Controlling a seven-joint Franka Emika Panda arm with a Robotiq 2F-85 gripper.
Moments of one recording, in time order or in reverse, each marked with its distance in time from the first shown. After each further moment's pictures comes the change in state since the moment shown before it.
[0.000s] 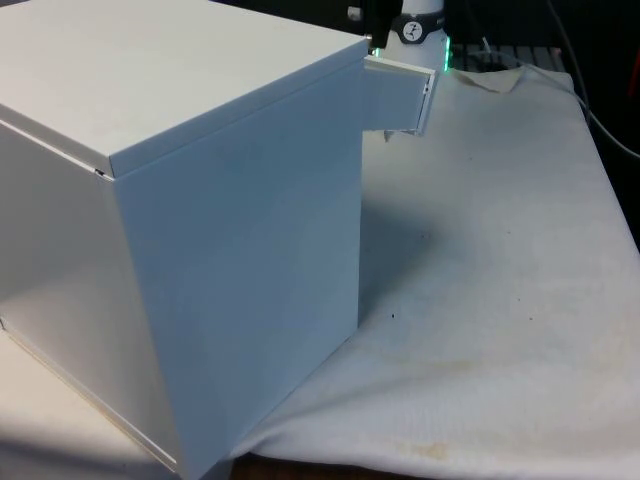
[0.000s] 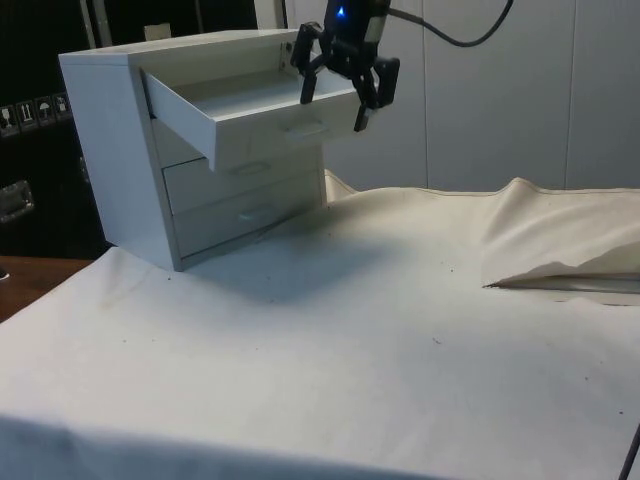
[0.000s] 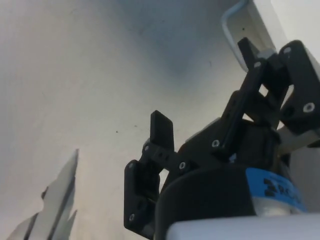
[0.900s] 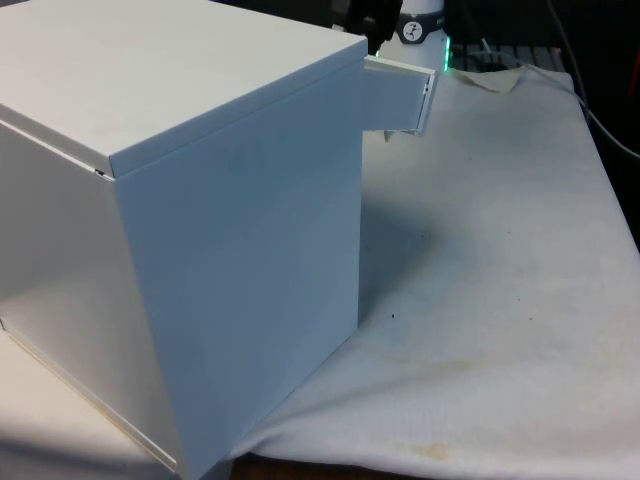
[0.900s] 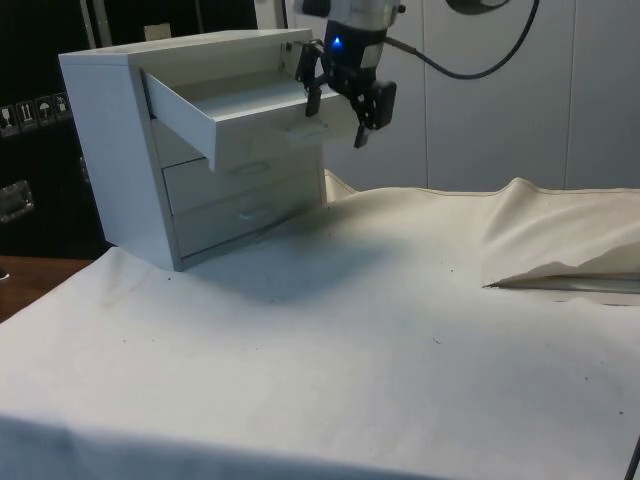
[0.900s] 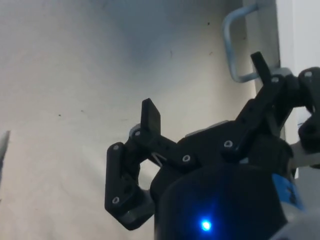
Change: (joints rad) arm -0.002 0.090 -0.004 0.019 -0.273 0.001 0.336
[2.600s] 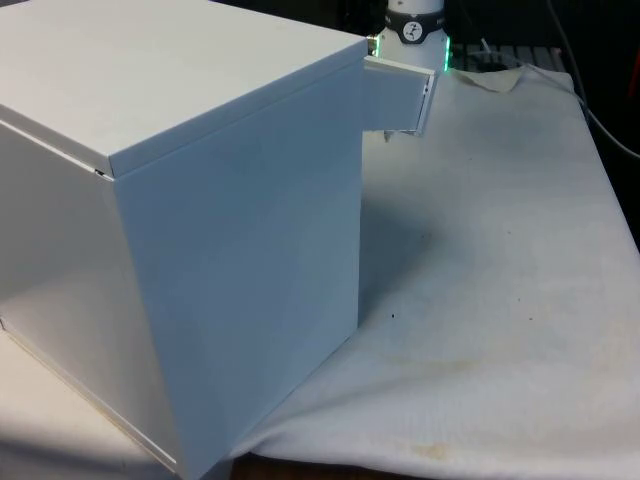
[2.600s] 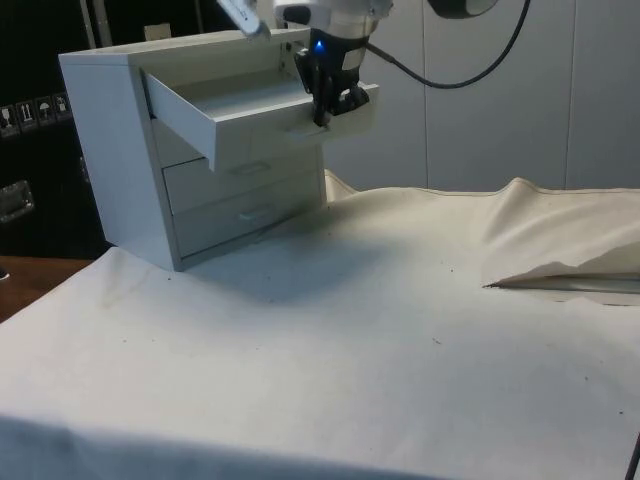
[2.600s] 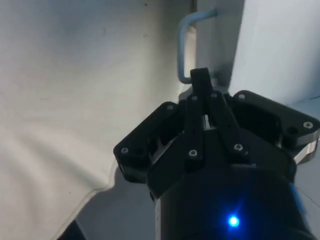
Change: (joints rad) arm 0.006 0.073 0.015 0.088 -0.246 -0.088 0.280
